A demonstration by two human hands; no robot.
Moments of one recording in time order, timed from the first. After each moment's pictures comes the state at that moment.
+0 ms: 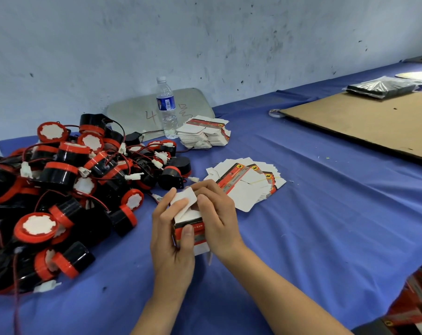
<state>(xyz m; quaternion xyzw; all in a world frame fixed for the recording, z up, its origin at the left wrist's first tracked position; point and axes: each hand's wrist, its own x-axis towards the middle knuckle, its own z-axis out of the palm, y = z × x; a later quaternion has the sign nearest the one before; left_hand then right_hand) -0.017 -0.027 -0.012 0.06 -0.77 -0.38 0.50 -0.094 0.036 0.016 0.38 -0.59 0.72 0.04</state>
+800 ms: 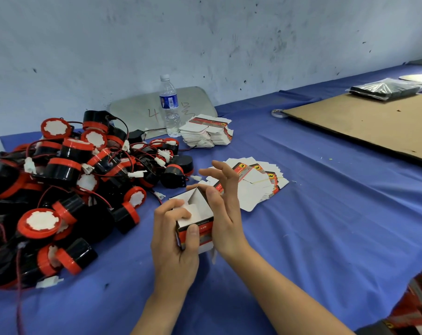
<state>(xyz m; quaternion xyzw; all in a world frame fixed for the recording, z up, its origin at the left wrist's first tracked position) -0.015 -0.028 -0.015 0.08 -0.78 -0.35 0.51 -0.093 0.039 0.018 0.37 -0.53 0.76 0.03</state>
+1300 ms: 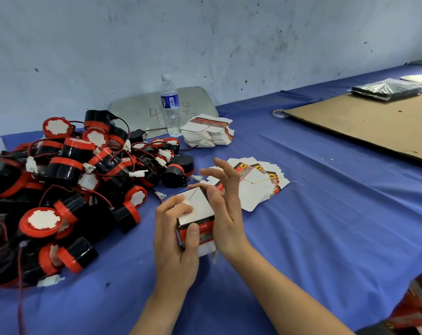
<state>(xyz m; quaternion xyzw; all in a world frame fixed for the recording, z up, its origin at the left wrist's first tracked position) -0.014 -0.029 -0.014 0.07 -0.79 -0.36 0.50 -0.094 0.038 0.015 0.36 -0.53 0.77 0.01</state>
